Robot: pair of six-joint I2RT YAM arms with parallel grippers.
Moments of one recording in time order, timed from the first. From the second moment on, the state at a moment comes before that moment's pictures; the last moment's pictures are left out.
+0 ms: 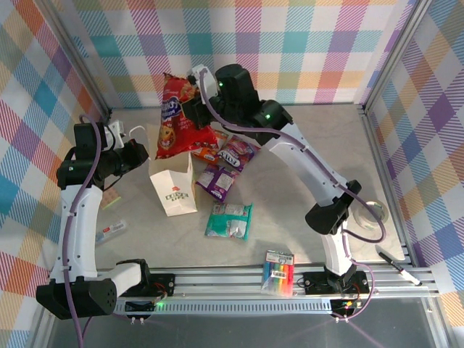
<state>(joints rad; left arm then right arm) 0.11 1.12 1.34 -0.97 0.40 -0.39 0.85 2.02 2.46 -0.76 -0.21 0.15</state>
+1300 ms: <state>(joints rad) 0.11 1.11 1.32 -0.97 0.41 -0.40 0.92 2.16 2.59 -0.87 -0.20 0.07</state>
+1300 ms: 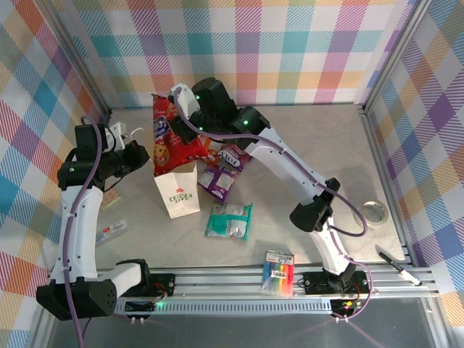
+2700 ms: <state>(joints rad) 0.13 1.10 1.28 -0.95 0.31 -0.48 0.94 2.07 2.54 -1.06 -0.33 -0.17</state>
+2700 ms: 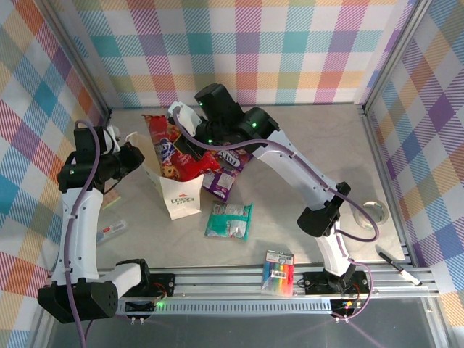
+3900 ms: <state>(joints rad) 0.13 1.12 1.28 -0.95 0.26 -0.52 0.94 2.13 2.55 -1.07 -0.40 -0.19</state>
